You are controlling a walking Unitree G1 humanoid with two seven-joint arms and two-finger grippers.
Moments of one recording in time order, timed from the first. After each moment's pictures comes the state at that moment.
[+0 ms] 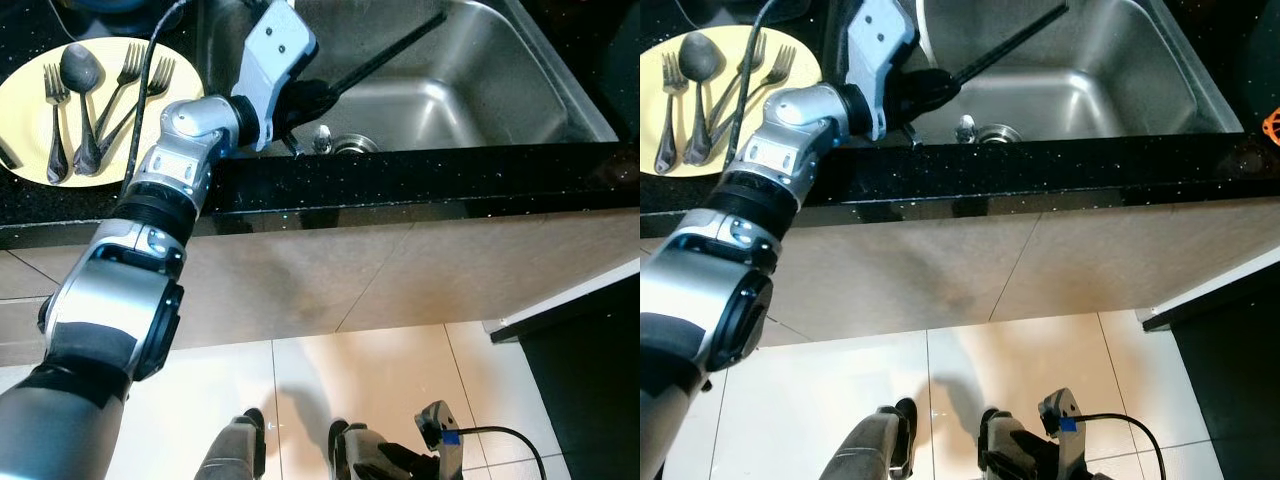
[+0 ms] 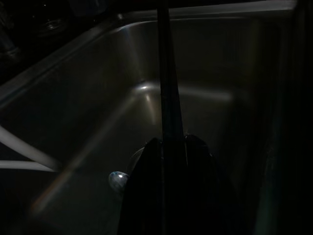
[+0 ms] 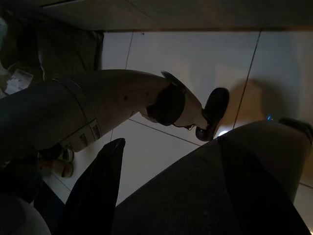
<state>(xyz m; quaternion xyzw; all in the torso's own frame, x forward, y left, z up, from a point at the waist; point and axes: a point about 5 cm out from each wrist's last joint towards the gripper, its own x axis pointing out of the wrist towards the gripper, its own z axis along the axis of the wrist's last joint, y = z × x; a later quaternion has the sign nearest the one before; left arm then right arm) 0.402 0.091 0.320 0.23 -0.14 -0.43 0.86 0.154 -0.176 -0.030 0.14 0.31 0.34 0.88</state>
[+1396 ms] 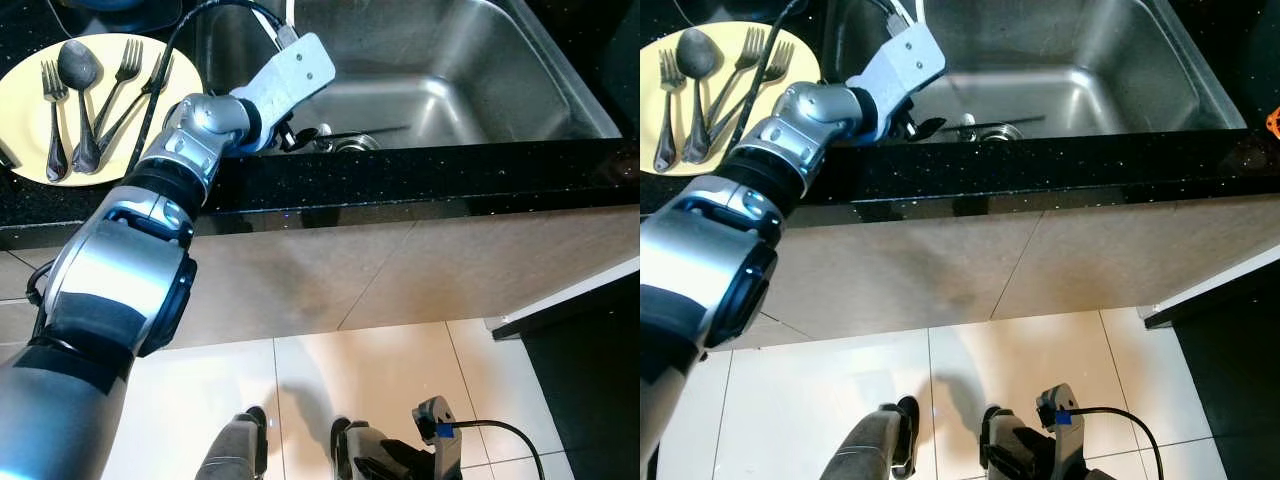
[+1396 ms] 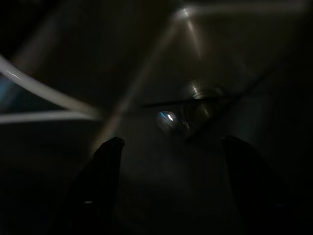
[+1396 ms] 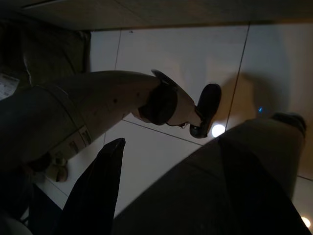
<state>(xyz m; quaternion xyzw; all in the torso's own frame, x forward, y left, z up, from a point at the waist) 0.418 0.091 0.329 0.36 -0.07 -0.33 0.87 0.162 -0.171 -0.027 0.14 0.31 0.31 0.89</state>
